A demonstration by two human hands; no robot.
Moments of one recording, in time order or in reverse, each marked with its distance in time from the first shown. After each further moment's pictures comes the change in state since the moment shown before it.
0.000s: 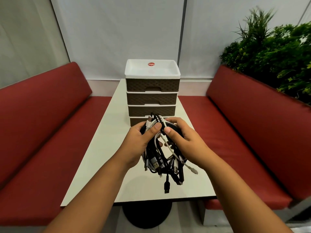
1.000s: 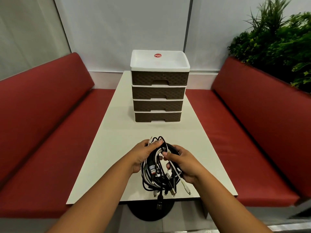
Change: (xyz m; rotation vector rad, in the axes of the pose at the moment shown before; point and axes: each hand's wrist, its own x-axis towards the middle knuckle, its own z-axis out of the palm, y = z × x) left_hand 0.040 -0.087 -0.044 0.009 -0.039 -0.495; right_hand 0.011 0.095 0.064 0.653 -0.049 0.567
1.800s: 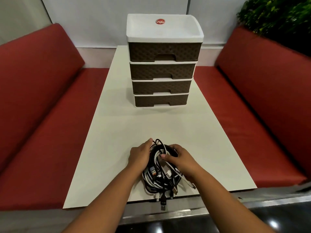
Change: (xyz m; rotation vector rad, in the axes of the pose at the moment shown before) left_hand 0.070 -0.078 -0.040 0.286 0.373 -0.048; right_hand 0.063 0.065 0.001 -0.359 0.132 0.067
